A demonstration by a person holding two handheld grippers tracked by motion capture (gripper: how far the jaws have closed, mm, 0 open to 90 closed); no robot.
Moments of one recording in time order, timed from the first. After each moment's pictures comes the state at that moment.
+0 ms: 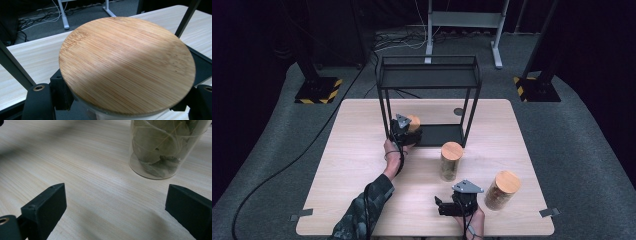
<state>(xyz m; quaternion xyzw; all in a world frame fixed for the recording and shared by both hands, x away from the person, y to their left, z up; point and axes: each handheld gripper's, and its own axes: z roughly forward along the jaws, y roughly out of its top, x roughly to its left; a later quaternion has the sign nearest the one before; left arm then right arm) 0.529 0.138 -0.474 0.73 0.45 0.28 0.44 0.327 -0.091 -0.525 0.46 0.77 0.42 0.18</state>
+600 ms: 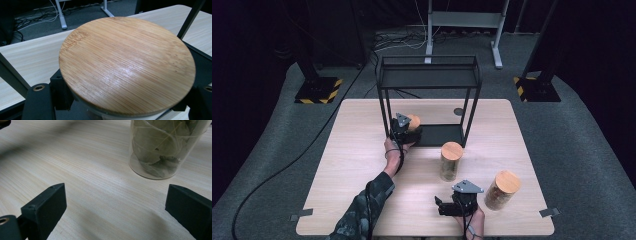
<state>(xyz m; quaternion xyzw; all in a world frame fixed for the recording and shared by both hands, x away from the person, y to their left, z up) 0.540 0.140 -0.482 0.73 0.45 0.28 0.44 0.326 -0.091 -0.525 0.46 0.77 0.42 0.18</state>
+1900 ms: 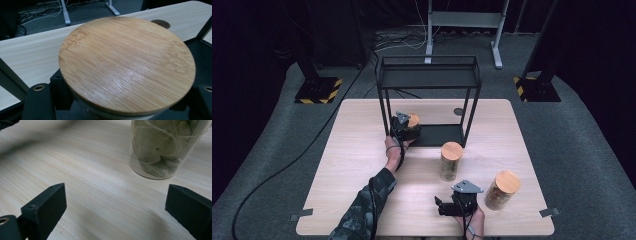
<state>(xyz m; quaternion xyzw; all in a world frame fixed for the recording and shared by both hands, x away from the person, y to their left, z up) 0.563 0.143 -0.494 0.72 0.47 0.27 0.43 0.326 -0.091 -0.525 0.46 0.77 0.42 0.18</state>
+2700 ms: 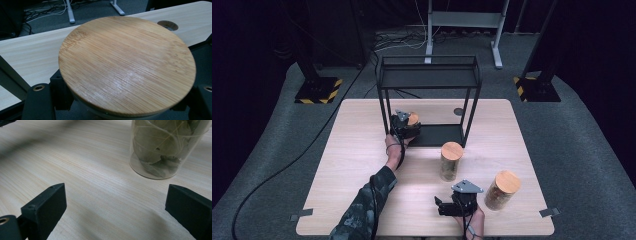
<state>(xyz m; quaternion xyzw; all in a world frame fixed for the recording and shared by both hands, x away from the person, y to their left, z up) 0.569 0.141 -0.493 0.71 0.48 0.28 0.42 0.327 -0.091 -0.525 0.46 0.77 0.41 0.18</state>
